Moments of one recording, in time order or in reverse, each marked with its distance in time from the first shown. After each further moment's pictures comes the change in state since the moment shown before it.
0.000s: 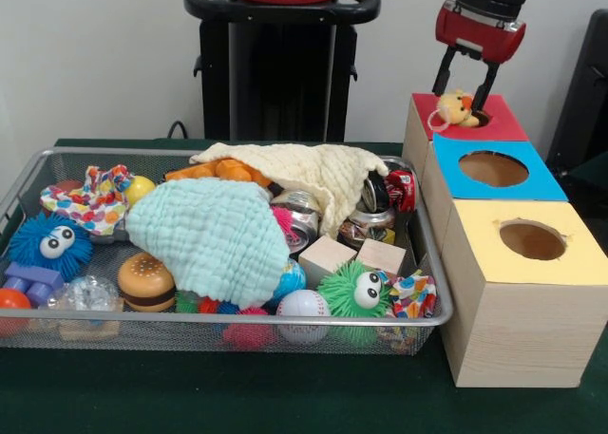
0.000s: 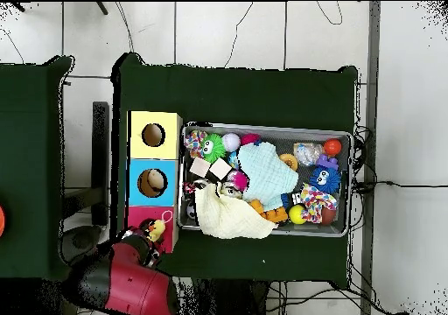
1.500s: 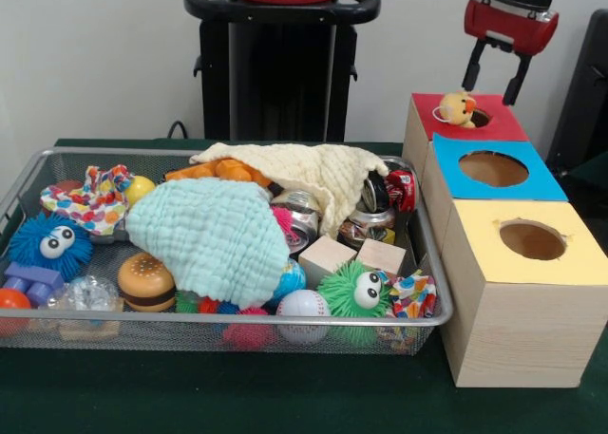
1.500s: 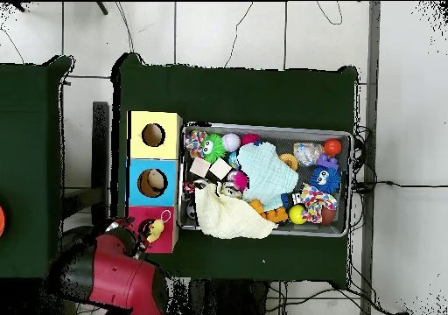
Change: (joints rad) arm 0.033 0.001 -0.025 -0.097 0.002 0.110 0.068
